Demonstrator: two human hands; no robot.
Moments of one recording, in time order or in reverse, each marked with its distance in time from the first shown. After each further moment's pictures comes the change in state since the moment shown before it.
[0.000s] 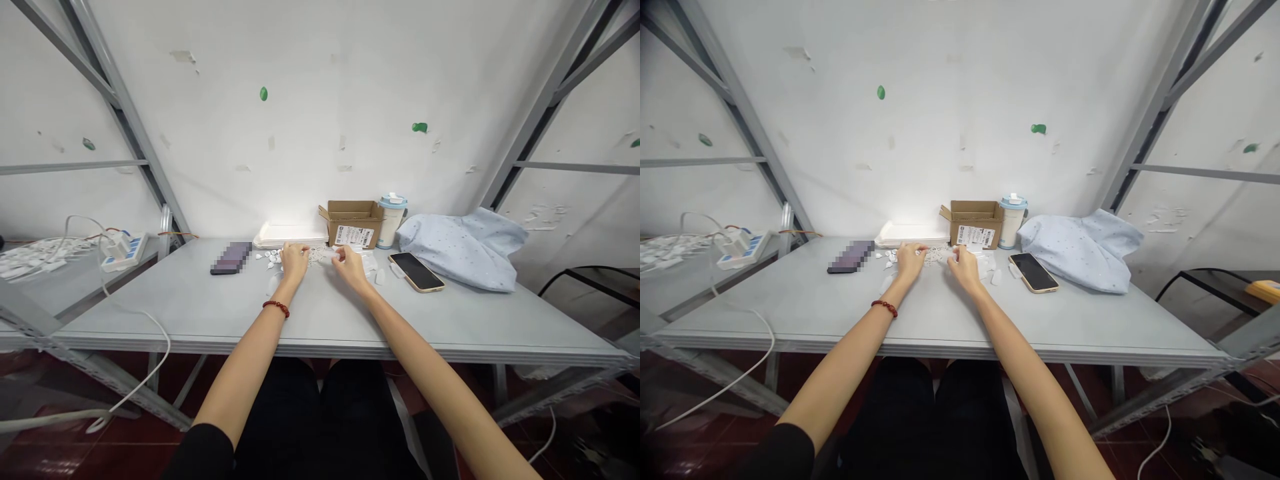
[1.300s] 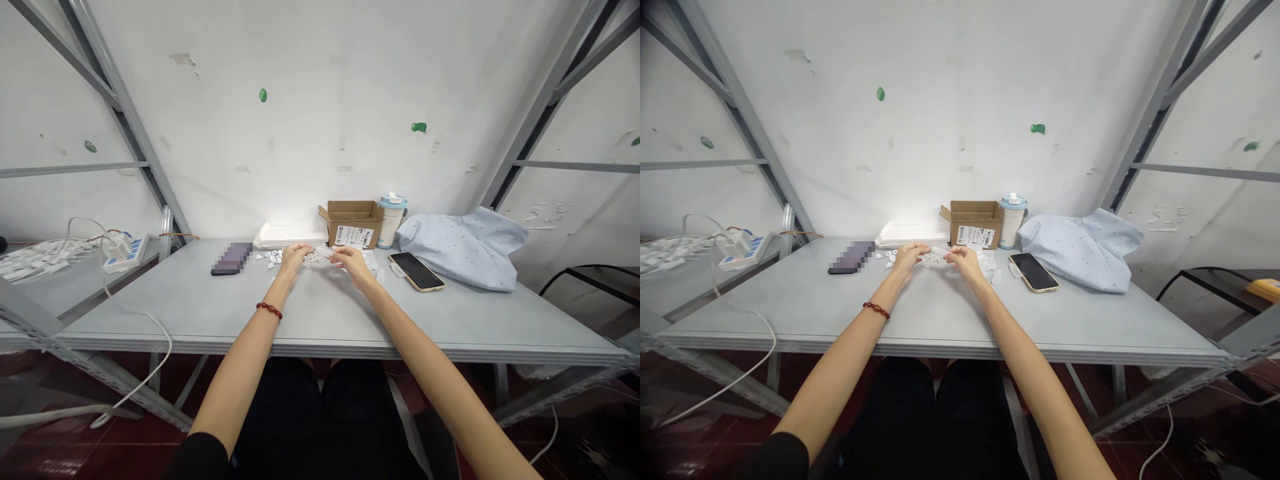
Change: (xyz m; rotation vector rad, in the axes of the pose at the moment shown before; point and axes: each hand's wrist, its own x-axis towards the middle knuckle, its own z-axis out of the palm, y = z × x) left_hand 0.001 0.010 -0.014 -0.814 -0.160 -0.415; right_hand 0.000 -0.023 -0.018 0.676 -0.151 0.358
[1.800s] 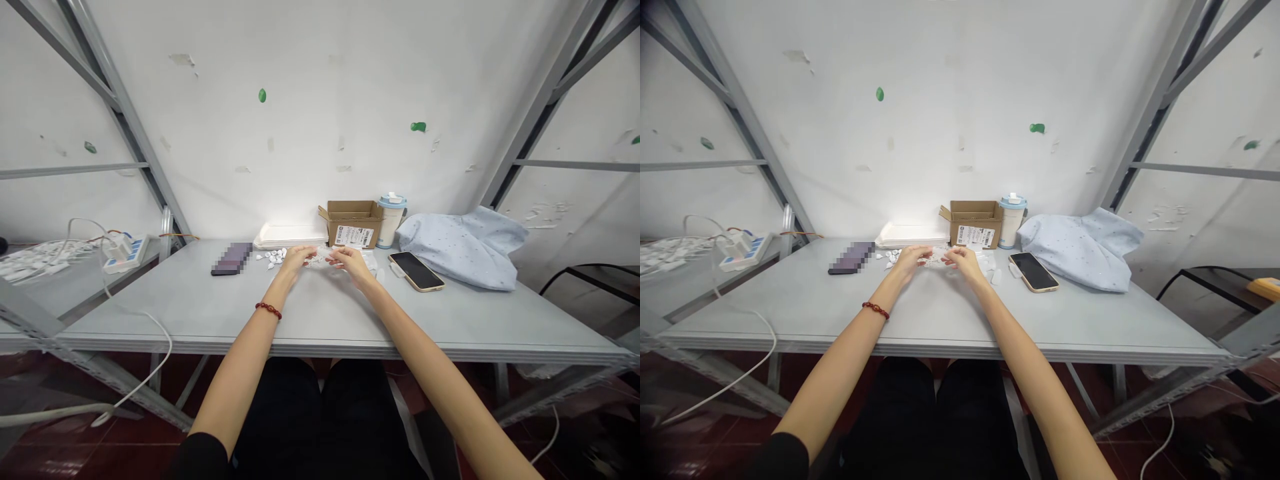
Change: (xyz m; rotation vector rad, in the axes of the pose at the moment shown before) left_hand -0.006 0.007 -0.001 0.010 -0.174 -0.057; right_hand 0.000 0.000 0.000 0.017 -0.054 0.039
